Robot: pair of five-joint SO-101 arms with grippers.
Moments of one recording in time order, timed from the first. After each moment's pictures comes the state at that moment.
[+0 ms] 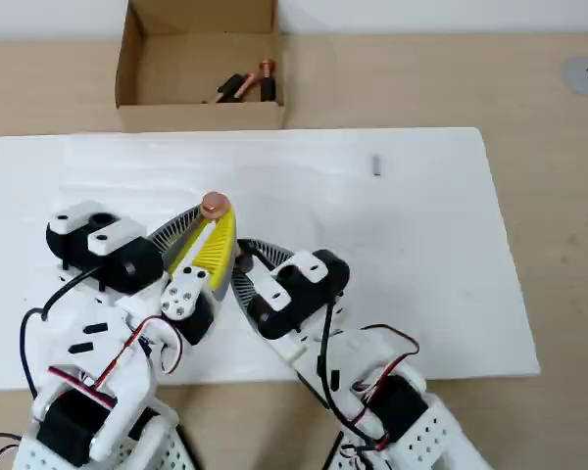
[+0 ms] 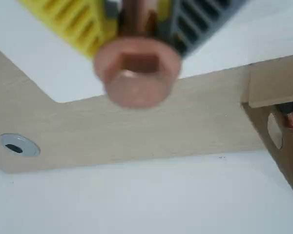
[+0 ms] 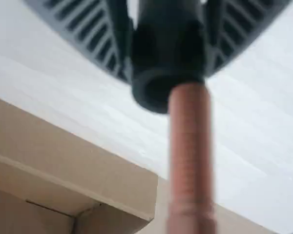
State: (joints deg) left arm 26.3 -97.2 66.1 38.6 0.7; right arm -46.2 -103.3 93.4 27.1 -6.3
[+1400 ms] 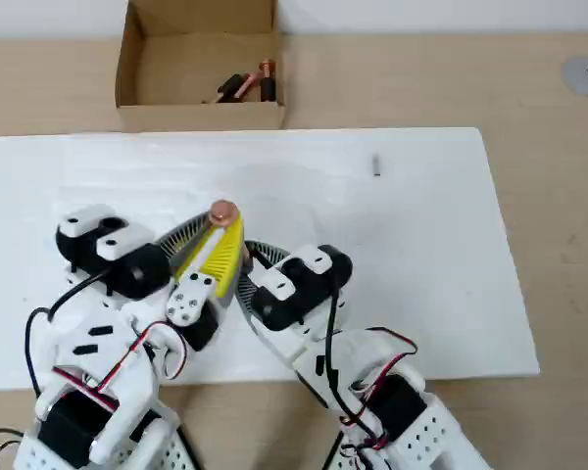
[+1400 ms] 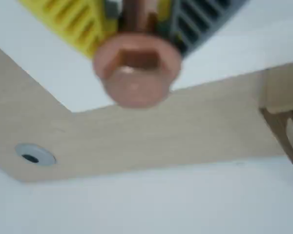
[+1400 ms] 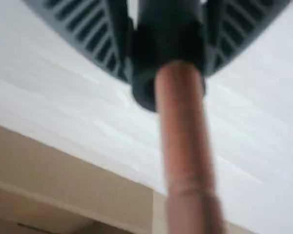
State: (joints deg) left arm 29.2 -97.8 67.3 40.6 1.0; right arm -46.2 -103.2 93.6 27.5 -10.2
